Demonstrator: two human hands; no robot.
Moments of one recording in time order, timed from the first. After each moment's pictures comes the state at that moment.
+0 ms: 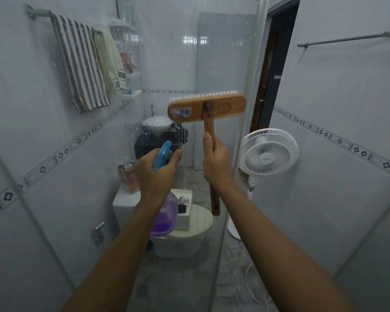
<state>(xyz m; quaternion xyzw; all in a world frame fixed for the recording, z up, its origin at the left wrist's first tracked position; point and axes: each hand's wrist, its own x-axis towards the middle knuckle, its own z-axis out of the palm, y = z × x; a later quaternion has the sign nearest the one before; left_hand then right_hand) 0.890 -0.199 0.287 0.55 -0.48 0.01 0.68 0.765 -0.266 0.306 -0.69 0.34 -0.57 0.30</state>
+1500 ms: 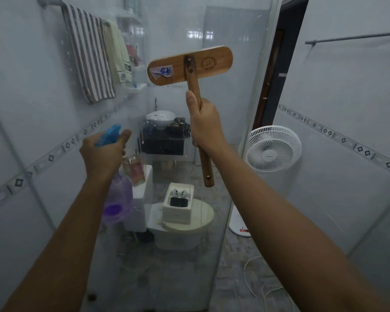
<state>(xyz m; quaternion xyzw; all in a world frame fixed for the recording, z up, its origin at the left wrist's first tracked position) 0.997 -0.156 0.319 0.64 -0.32 -0.04 0.70 0.810 -0.255 0.380 -0.72 0.32 -0.53 0.30</state>
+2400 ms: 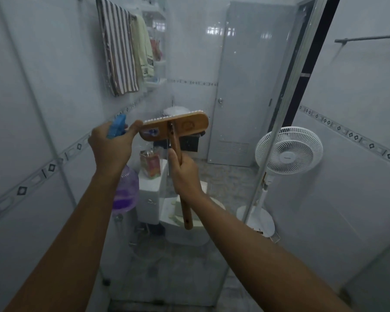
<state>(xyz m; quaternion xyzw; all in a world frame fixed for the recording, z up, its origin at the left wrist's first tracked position) 1.033 -0.127 0.319 0.64 -0.35 0.03 0.68 0.895 -0.206 0.242 -0.73 0.33 -0.44 0.41</state>
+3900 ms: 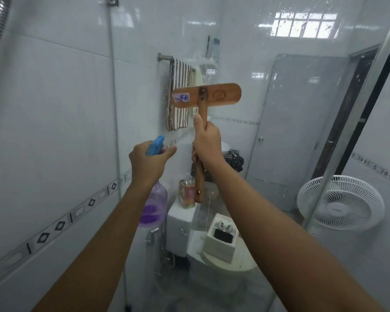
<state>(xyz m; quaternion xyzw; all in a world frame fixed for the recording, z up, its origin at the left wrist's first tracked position) 1.069 -0.090 0.355 0.66 -0.34 0.07 0.67 0.980 -0.199 0.403 -0.72 0.23 -0.50 0.43</state>
